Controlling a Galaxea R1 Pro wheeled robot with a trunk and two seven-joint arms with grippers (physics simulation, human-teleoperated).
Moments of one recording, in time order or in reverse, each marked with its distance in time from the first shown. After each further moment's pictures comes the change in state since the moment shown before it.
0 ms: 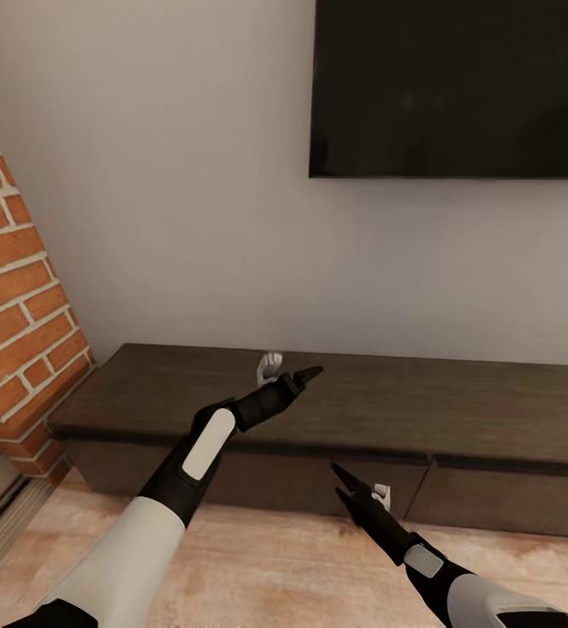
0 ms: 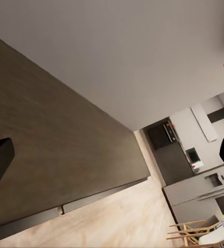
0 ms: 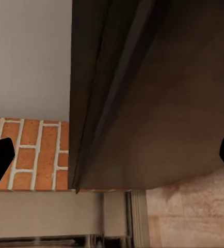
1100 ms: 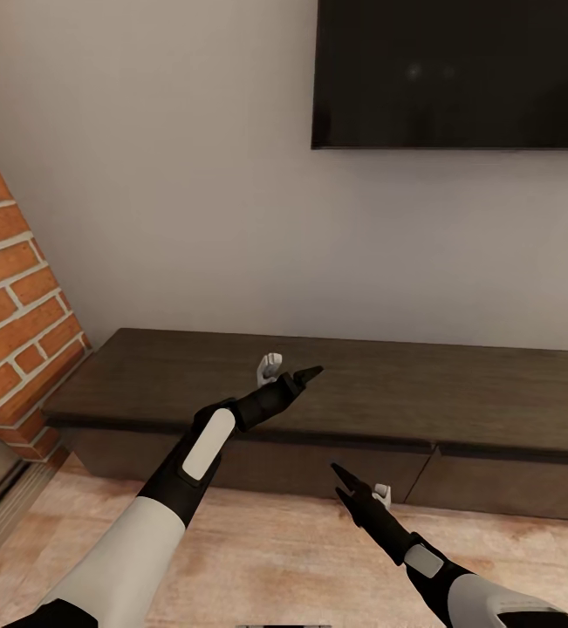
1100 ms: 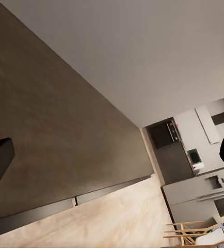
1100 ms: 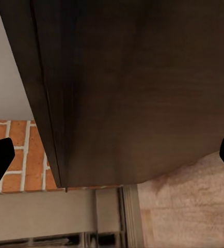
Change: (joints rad) left arm -0.001 0.000 0.000 0.000 0.000 0.000 0.000; right arm 0.000 -0.001 0.000 0.000 0.000 -0.002 0.005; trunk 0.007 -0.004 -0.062
